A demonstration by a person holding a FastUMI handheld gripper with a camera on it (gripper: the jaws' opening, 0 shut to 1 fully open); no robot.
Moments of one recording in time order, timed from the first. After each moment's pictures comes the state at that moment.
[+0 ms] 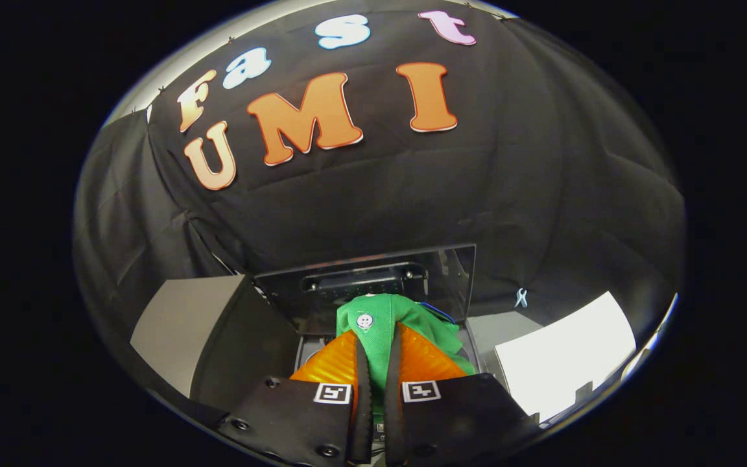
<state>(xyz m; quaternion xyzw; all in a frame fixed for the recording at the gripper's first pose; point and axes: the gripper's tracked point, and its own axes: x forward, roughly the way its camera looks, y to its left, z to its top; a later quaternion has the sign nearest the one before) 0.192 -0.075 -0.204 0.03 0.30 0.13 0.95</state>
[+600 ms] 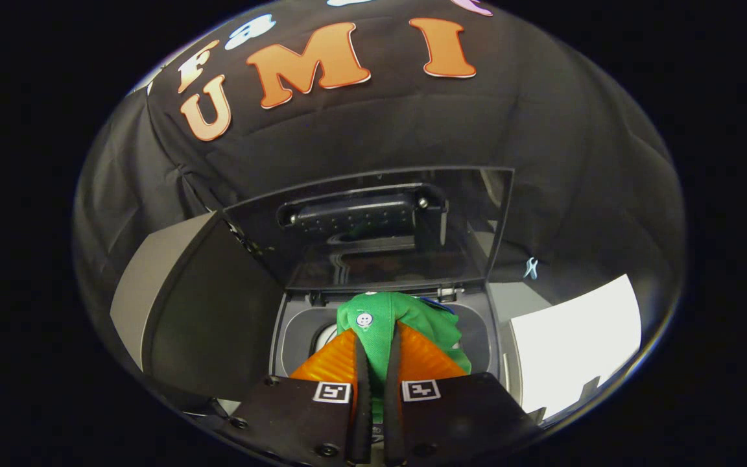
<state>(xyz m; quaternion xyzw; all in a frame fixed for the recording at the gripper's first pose) 0.201 -0.059 -0.321 0.00 0.39 0.15 0.91</state>
